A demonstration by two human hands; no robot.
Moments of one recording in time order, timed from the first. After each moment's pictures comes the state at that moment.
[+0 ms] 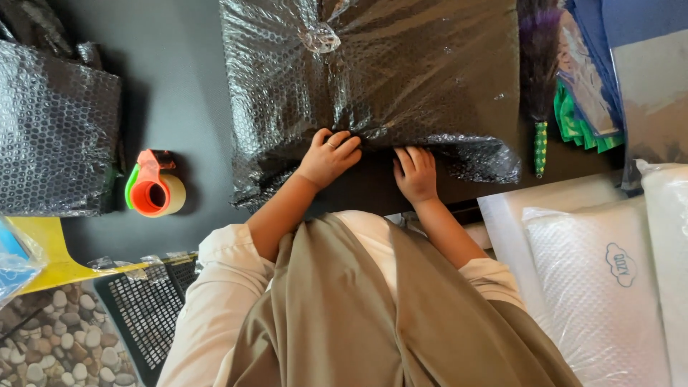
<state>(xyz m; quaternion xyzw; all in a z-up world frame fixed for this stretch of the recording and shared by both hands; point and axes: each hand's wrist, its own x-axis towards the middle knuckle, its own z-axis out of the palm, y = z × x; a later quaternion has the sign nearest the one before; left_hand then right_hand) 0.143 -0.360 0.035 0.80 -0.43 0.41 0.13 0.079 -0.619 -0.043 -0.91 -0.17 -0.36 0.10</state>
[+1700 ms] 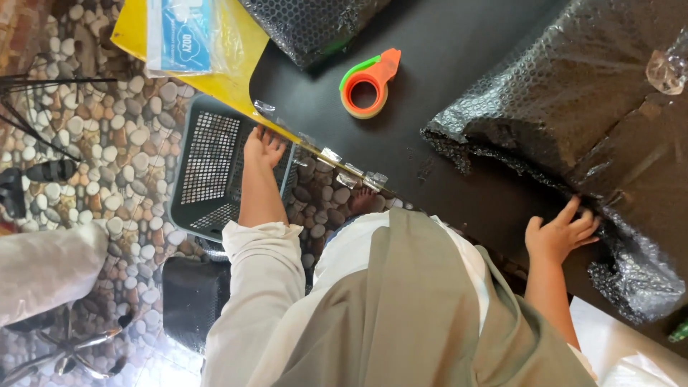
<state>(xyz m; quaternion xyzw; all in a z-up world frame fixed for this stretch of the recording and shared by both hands) -0.128 0.116 -0.028 0.09 0.60 0.22 0.76 0.068 -0.518 0.013 -0.99 -0.07 -0.05 0.11</state>
